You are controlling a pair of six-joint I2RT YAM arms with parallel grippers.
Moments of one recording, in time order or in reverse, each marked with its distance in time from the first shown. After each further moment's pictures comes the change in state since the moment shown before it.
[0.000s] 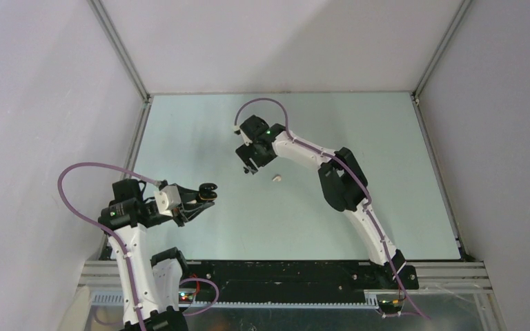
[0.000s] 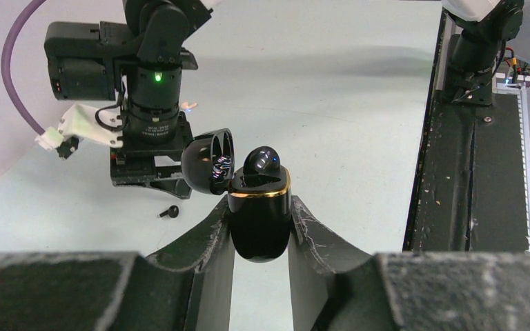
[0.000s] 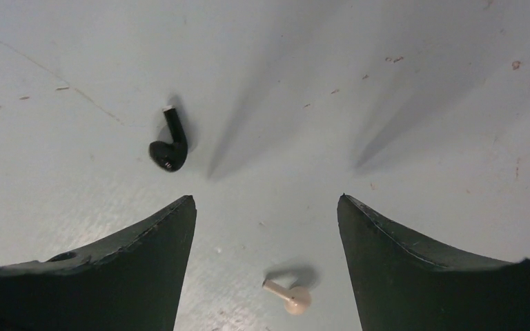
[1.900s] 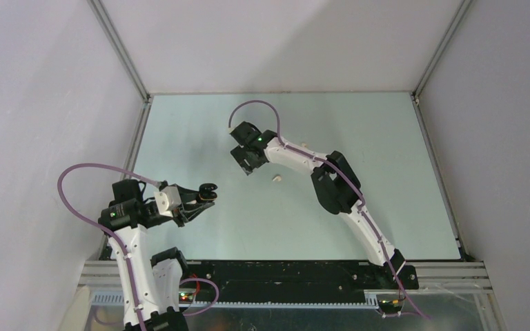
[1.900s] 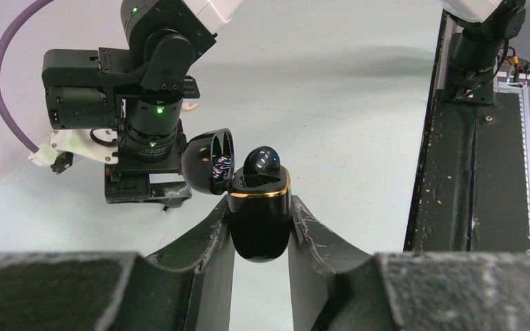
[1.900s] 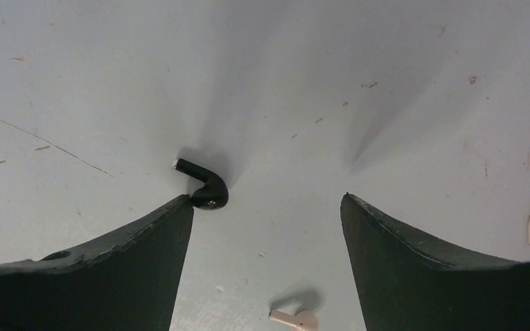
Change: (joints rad) left arm 0.000 -0.007 0.000 0.001 0.000 0.000; right arm 0.040 0.039 0.032 0.050 0.164 0.059
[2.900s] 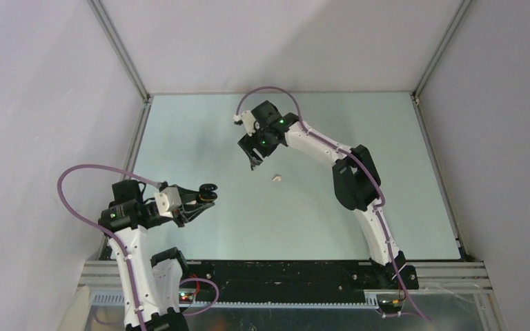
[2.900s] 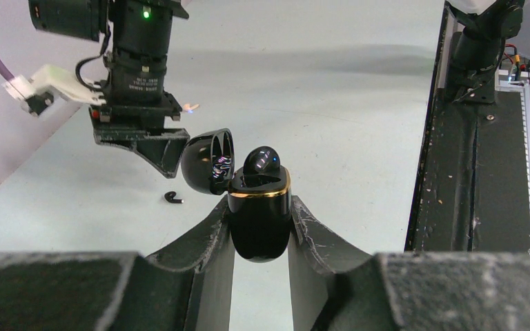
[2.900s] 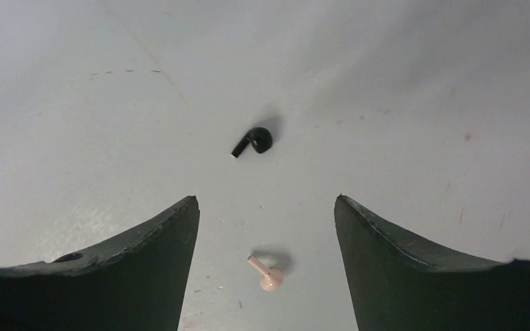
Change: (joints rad) left arm 0.000 -0.008 0.000 0.000 0.000 0.000; right arm -0.111 -0.143 -0.072 -0.010 -0.404 -0.213
